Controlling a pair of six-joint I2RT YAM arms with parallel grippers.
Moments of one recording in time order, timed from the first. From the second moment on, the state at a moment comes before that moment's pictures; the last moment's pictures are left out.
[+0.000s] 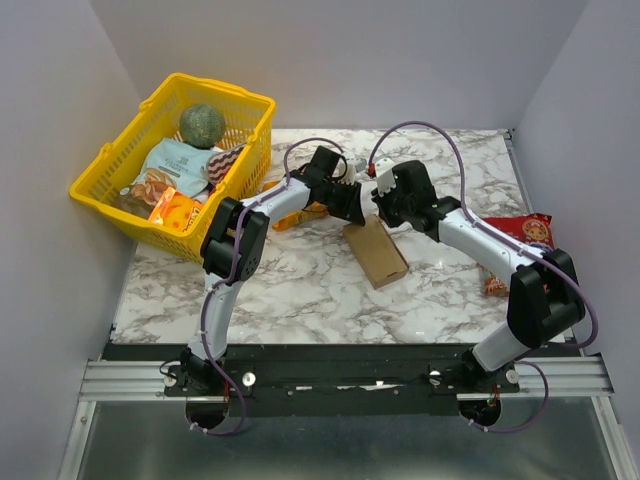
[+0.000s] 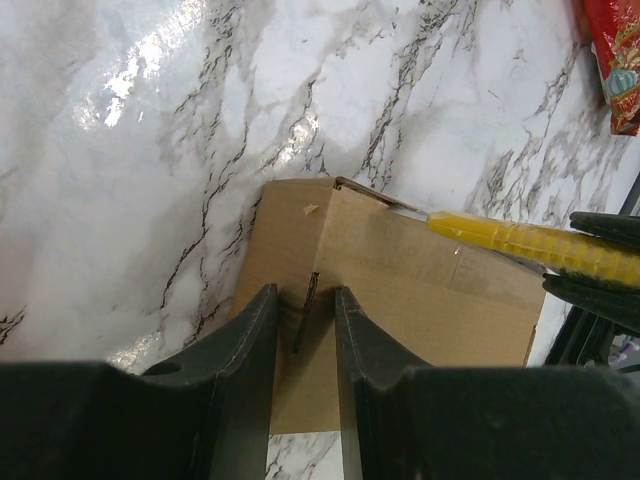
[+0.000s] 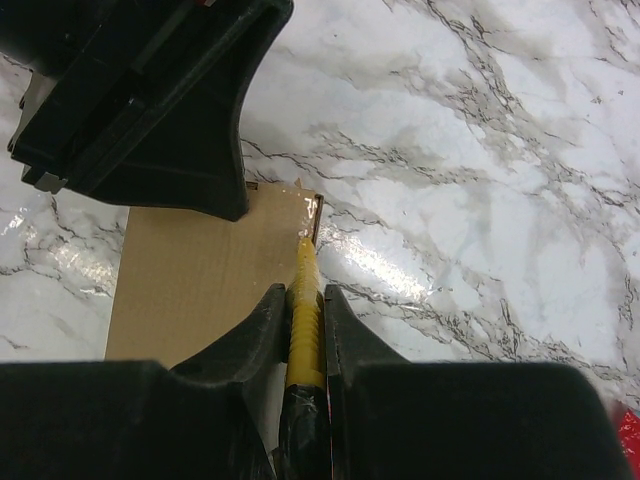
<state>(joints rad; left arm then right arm) -0.53 2.24 1.74 -0.36 0.64 -0.22 0.49 1.57 1.13 -0.28 0.00 -0.21</state>
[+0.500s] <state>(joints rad) -0.54 2.21 1.71 -0.38 0.57 -0.25 0.51 1.55 1.14 -0.34 0.01 -0.21</state>
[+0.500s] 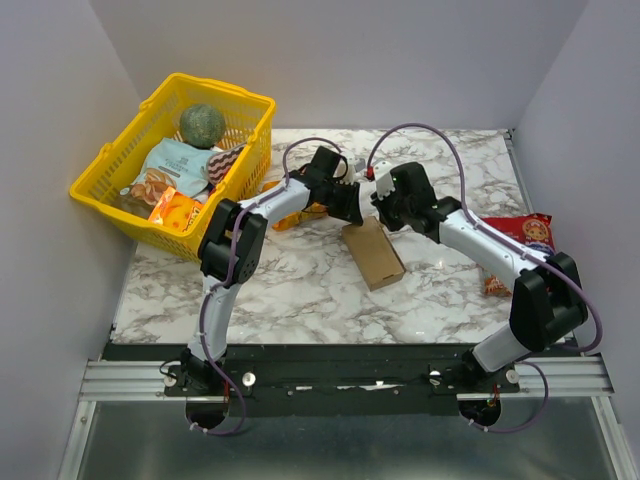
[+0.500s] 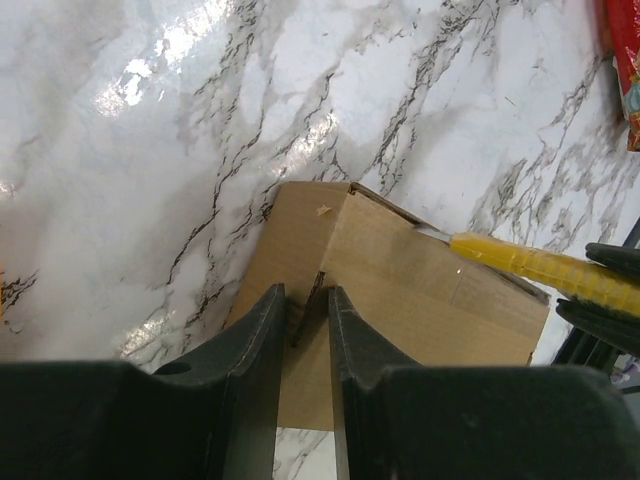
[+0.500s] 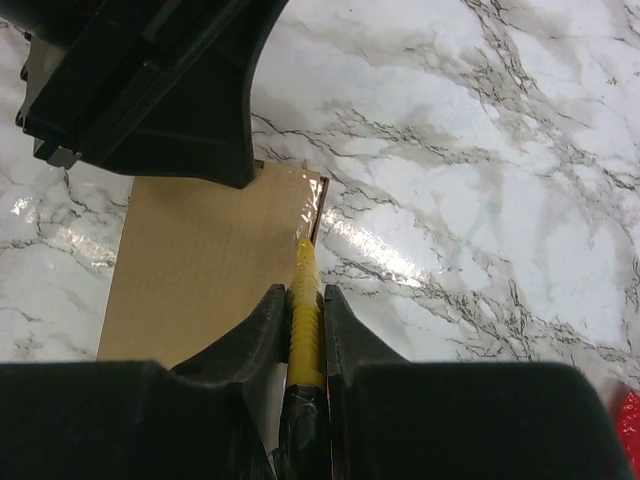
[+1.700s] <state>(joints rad) -0.50 2.03 1.35 0.13 0.79 -0.46 0.56 1.65 1.27 -0.38 0.11 -0.15</state>
